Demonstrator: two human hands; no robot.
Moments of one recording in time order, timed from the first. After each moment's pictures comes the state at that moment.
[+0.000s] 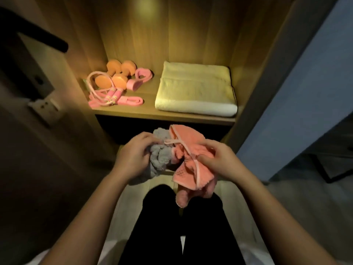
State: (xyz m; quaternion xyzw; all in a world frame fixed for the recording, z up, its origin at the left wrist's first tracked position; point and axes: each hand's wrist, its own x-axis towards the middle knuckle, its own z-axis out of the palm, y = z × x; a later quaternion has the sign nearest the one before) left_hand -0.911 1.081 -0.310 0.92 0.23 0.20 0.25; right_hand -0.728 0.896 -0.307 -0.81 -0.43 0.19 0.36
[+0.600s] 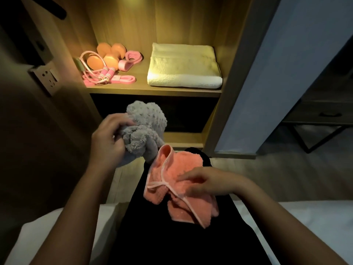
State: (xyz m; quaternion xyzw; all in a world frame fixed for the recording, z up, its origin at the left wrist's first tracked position) left_hand -1.016 1.022 -0.323 0.83 0.21 0.41 0.31; right_hand -0.848 0.794 -0.339 -0.71 -0.51 0.46 0.15
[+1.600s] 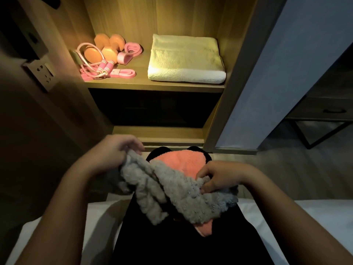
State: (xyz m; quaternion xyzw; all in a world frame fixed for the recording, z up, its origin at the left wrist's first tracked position) left_hand -1.027 1.046 -0.311 0.89 0.23 0.00 0.40; right_hand -0.829 0.802 -0.327 -0.72 -0.50 0.48 0.10
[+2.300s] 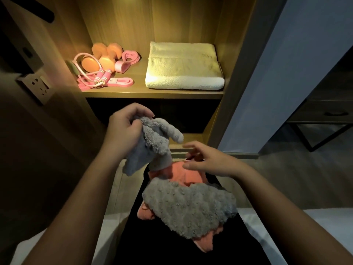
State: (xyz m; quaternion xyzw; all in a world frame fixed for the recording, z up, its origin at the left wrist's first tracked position) left_hand -0.955 1.036 -0.281 0.83 0.20 0.32 0.41; right_hand -0.806 0.837 -0.327 -0.75 -0.44 0.40 0.31
